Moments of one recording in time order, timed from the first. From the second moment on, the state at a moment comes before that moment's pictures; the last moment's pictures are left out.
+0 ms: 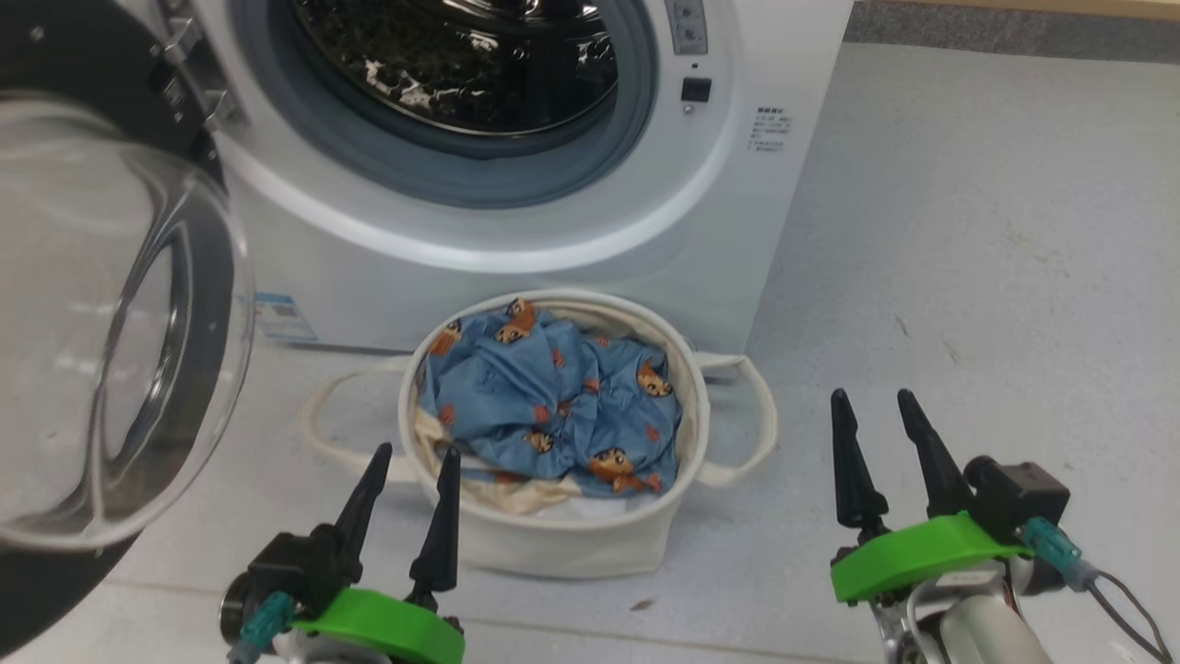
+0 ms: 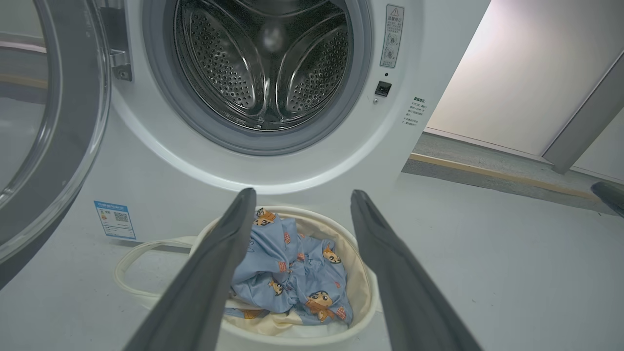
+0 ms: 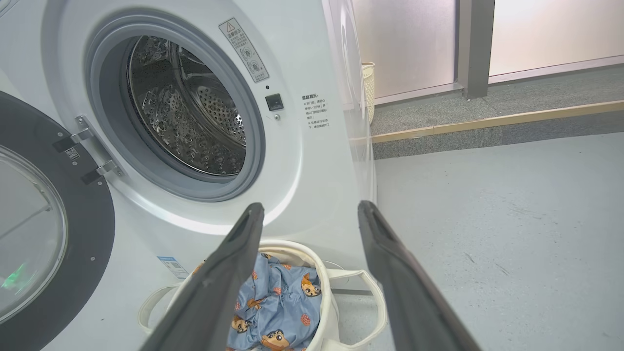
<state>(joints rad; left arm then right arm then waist) -0.15 0.04 -0.19 0.32 -0.27 -0.08 -0.26 -0.15 -0.05 0.17 0.25 0.32 0.13 -0.25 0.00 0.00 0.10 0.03</state>
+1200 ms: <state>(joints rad) -0.32 0.04 -0.21 0.69 -0.17 -0.07 -0.26 -0.18 -0.05 0.22 0.27 0.30 0.13 -0.25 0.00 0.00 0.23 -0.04</state>
